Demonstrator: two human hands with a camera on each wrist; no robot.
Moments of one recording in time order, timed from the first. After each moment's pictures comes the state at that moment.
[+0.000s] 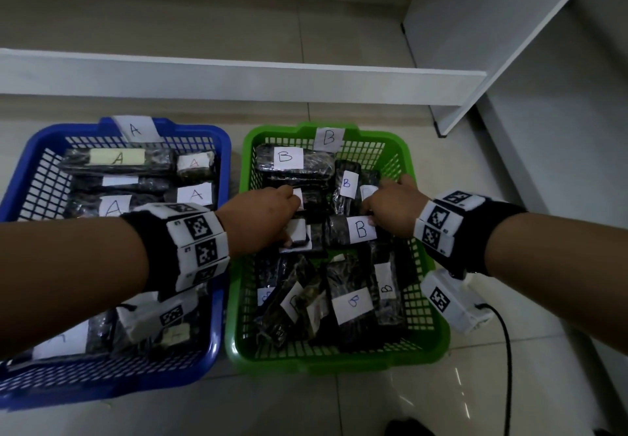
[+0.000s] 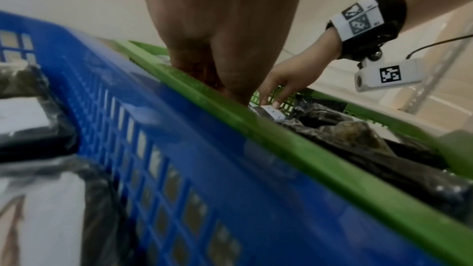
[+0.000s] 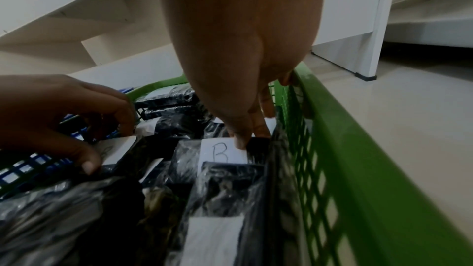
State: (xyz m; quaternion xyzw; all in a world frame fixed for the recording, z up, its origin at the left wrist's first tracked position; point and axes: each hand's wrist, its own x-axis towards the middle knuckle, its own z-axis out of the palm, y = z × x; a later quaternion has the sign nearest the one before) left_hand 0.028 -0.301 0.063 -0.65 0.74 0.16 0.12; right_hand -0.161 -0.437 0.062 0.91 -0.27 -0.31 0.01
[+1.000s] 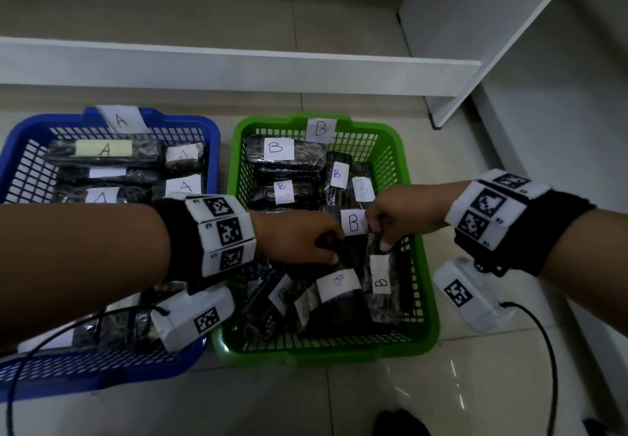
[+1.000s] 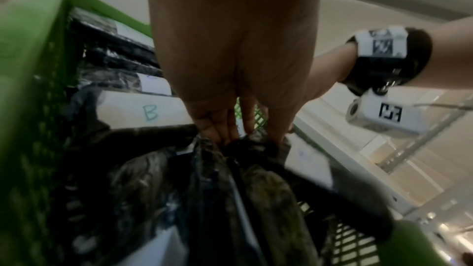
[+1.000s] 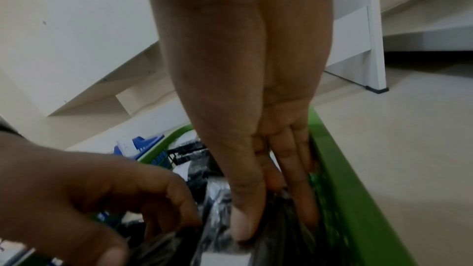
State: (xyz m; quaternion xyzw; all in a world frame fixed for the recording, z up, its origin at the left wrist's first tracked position) left_hand -0.026 -0.315 0.064 -0.56 0.72 0.40 0.01; right_hand -0.177 -0.433 0.102 0.88 -0.21 -0.39 -0.18
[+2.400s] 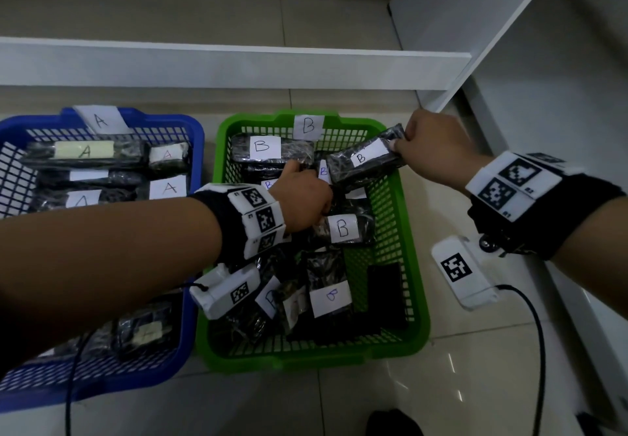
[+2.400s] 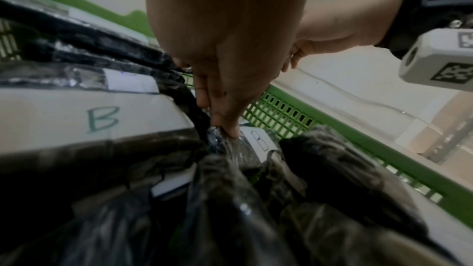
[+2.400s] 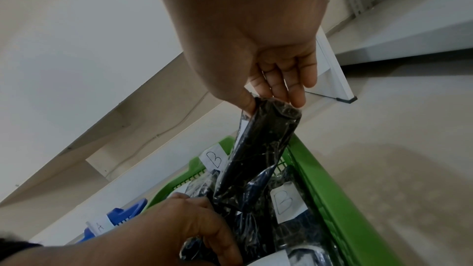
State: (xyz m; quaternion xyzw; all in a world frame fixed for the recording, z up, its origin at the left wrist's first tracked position) left_hand -0.034 -0.362 0.047 -0.65 0.74 0.14 0.09; right_hand -0.189 -0.475 0.124 0.83 -0.54 0.01 -0.15
